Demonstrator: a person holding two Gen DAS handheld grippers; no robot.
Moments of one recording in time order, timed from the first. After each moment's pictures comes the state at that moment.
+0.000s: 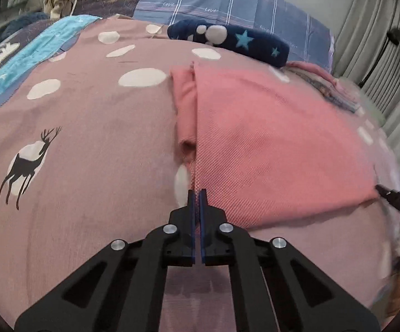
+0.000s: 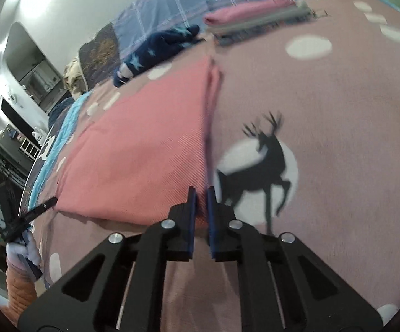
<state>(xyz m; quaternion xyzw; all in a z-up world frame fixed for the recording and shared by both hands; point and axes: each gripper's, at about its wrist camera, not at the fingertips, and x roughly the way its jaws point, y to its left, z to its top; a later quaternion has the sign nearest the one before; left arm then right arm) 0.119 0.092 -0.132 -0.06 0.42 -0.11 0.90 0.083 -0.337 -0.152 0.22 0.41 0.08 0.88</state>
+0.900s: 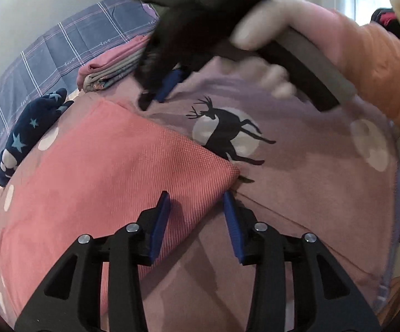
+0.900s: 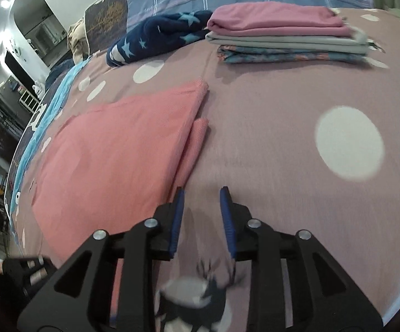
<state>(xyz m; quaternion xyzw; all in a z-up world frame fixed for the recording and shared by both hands) 0.072 -0.244 -0.124 0.29 0.34 -0.37 0.81 0.224 -0.375 -0.132 0.12 0.48 0.14 0.86</state>
